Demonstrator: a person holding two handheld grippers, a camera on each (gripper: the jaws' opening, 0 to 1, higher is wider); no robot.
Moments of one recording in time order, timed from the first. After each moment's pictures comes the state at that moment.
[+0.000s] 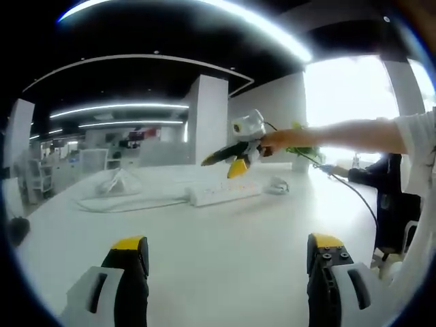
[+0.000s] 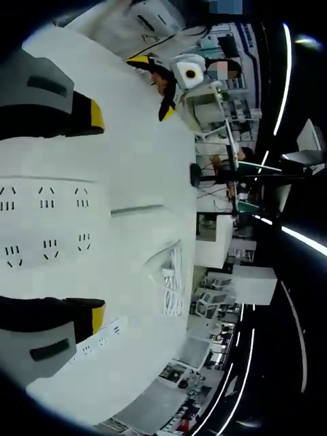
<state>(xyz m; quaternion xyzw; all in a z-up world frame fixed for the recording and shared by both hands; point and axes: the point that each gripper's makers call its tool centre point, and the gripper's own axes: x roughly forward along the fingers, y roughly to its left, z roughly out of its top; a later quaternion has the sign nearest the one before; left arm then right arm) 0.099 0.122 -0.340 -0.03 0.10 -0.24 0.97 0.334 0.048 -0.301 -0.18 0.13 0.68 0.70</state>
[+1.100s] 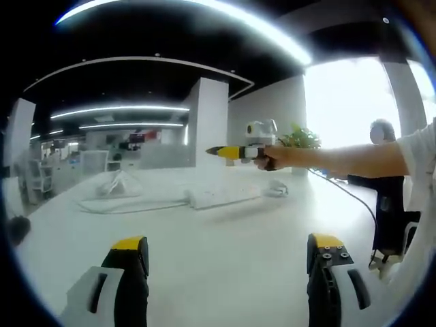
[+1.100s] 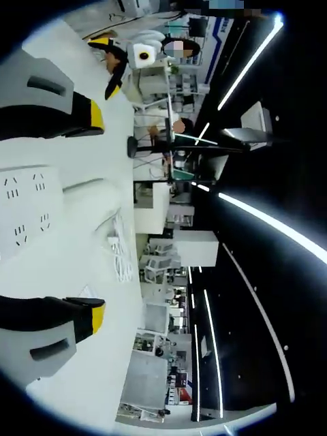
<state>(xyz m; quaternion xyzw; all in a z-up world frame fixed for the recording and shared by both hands) 0.097 0.122 -0.337 -0.03 0.09 -0.24 0.97 0.351 0.042 -0.254 -0.04 0.00 0.61 0.79</state>
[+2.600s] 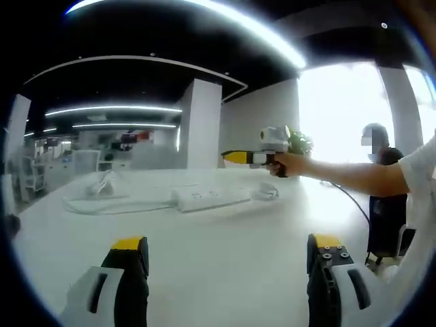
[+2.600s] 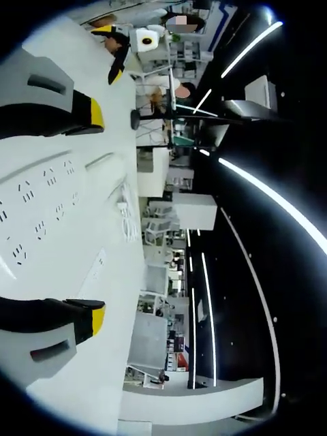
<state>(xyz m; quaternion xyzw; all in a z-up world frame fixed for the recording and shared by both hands) 0.100 0.102 -0.338 -0.04 0.09 -0.27 0.96 0.348 -0.038 -0.259 -0.05 -0.01 0.51 0.86</state>
